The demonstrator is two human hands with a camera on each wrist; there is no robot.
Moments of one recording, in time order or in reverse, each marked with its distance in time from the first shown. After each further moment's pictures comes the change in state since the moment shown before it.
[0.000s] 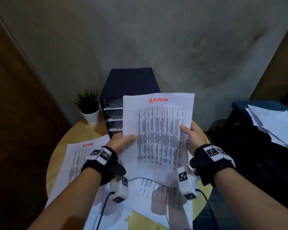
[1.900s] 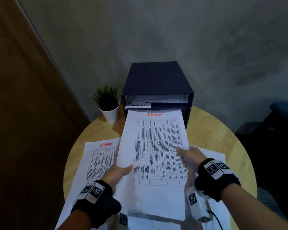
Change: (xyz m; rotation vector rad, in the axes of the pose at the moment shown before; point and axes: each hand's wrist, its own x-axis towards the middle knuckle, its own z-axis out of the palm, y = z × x) left_hand -0.001 -0.090 -0.071 -0.048 0.145 -0.283; right_hand 0.018 0.053 0.083 -0.387 -0.221 0.364
